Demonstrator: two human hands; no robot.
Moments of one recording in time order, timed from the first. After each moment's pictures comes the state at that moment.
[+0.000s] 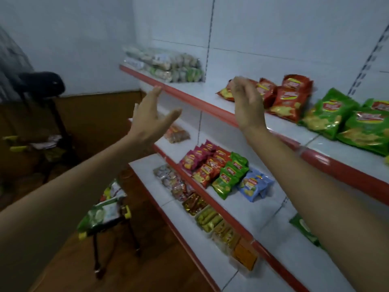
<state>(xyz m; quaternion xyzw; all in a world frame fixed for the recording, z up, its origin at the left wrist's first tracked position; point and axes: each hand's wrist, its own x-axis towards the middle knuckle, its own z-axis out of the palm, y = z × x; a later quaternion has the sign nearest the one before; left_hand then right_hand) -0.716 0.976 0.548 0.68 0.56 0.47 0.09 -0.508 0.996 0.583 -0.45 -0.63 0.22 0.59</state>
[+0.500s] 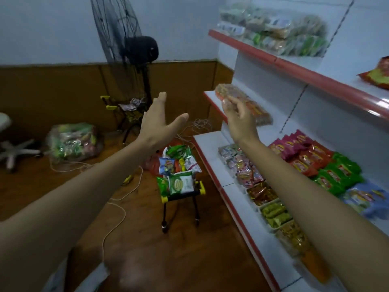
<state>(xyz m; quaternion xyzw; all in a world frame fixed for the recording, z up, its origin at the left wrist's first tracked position) -1.013 0.936 0.454 0.56 0.71 0.42 0.10 -0.834 1.021 0.467 -0.44 -0.71 0.34 0.43</state>
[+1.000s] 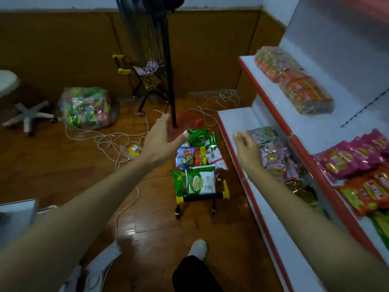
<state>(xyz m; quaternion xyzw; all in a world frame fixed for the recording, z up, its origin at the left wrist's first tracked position) -1.139 1.053 0.312 0.47 0.79 0.34 0.21 -0.944 1.168 0.284 -0.54 -0.64 0.47 0.28</state>
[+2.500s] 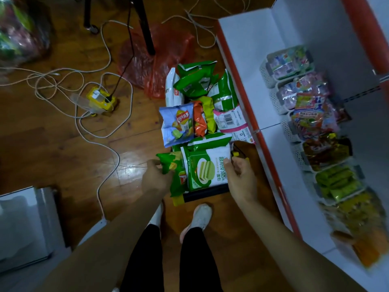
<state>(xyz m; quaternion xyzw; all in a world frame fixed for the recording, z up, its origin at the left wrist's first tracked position) -1.184 1.134 -0.040 0.11 0.85 0.21 0.47 -1.005 1.204 -0.012 -0.70 -0.52 0.46 0.12</state>
